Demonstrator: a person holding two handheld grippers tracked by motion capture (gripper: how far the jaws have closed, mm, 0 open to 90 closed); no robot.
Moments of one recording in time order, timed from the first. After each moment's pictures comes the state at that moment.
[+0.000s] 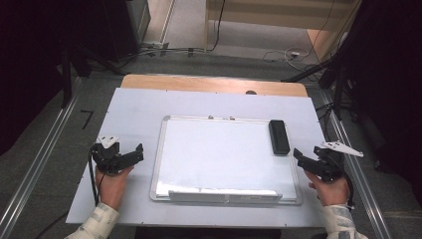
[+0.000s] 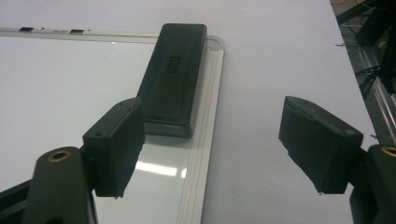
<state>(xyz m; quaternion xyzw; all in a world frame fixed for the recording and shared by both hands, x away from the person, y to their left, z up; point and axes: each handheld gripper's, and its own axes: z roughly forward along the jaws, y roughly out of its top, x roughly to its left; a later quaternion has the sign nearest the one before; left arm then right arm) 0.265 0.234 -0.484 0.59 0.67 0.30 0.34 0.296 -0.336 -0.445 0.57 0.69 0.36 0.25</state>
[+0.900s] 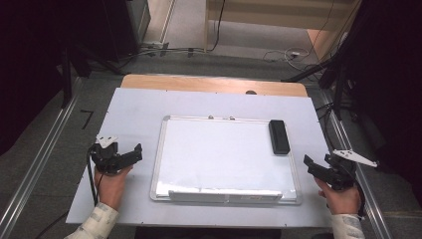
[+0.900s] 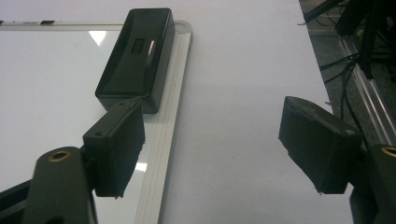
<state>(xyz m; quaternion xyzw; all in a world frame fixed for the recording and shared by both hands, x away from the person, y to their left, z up) 0.265 0.237 -0.485 0.59 0.67 0.29 0.34 0.278 -0.361 -0.449 0.60 0.67 0.35 0.26</state>
